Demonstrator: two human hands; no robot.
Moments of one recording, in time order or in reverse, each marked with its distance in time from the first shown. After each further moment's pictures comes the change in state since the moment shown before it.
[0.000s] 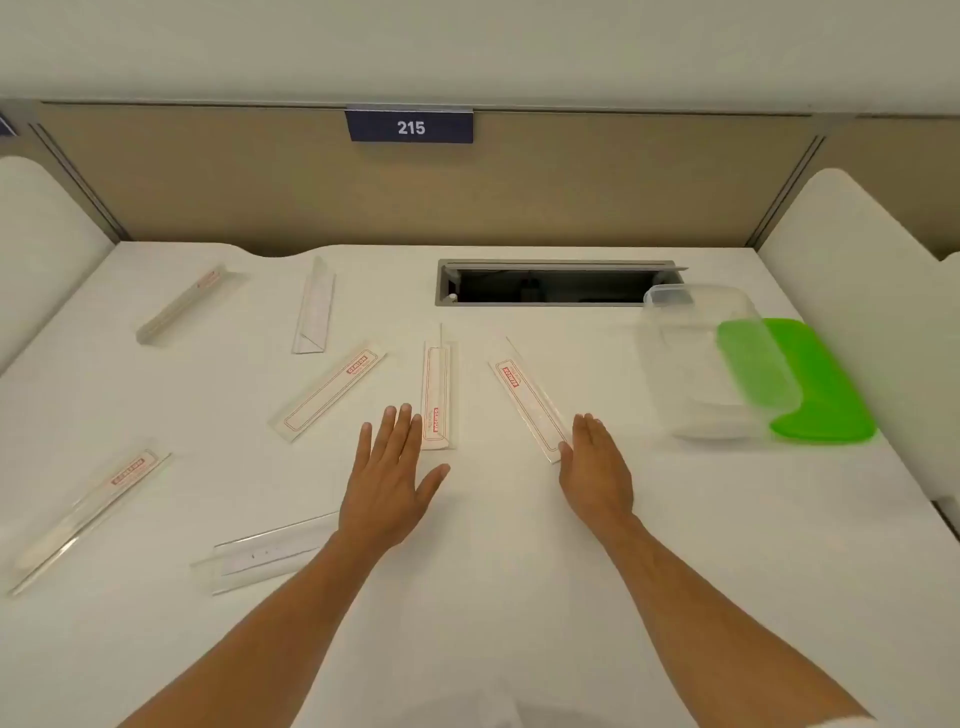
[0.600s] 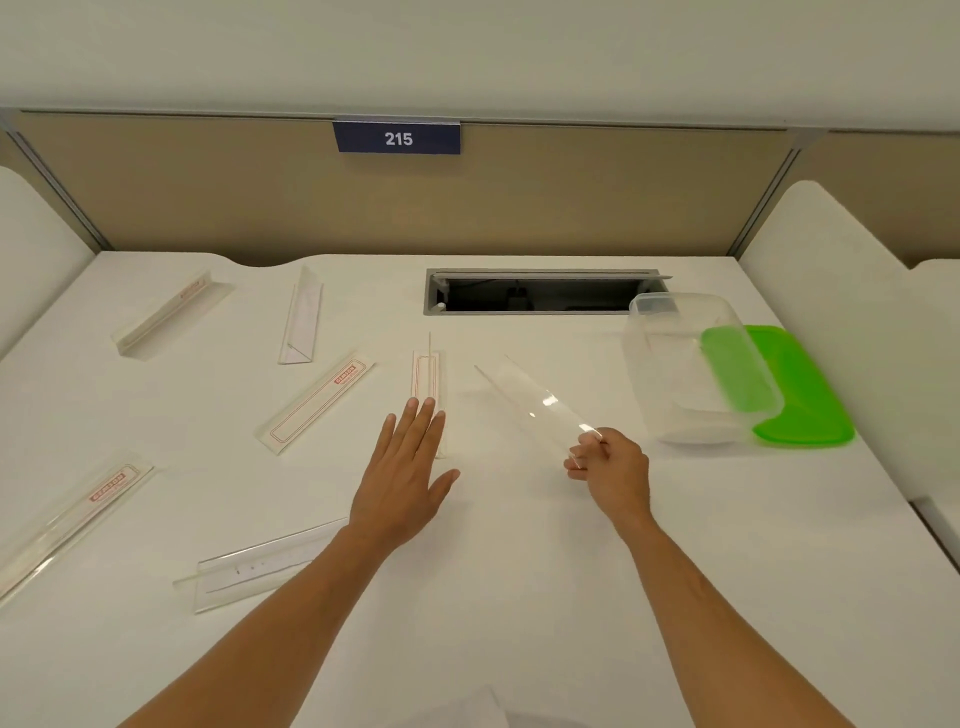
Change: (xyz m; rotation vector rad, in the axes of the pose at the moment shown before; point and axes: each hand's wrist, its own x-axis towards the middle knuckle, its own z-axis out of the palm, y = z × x) left_hand 0.015 0.022 -0.015 -0.049 0.117 0.175; right_hand 0.001 0.018 -0.029 0.998 0.119 0.303
